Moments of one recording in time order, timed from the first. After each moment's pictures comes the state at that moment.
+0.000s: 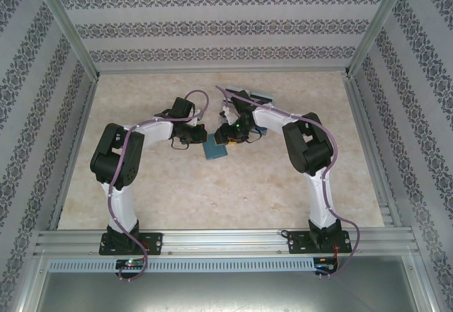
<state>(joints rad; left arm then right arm) -0.33 1.94 1.20 -0.32 0.39 -0.36 0.49 2.20 1.58 -0.64 -0.61 0.24</state>
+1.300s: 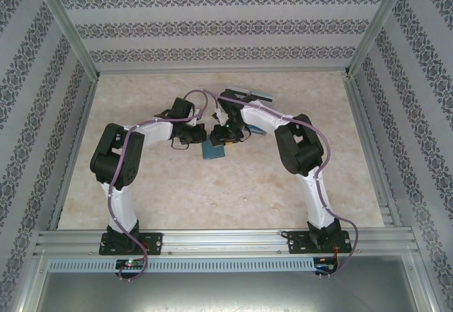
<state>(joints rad) -0.33 1.94 1.19 -0.29 0.38 -0.39 0.58 2.27 1.77 -0.86 -0.39 0.27</state>
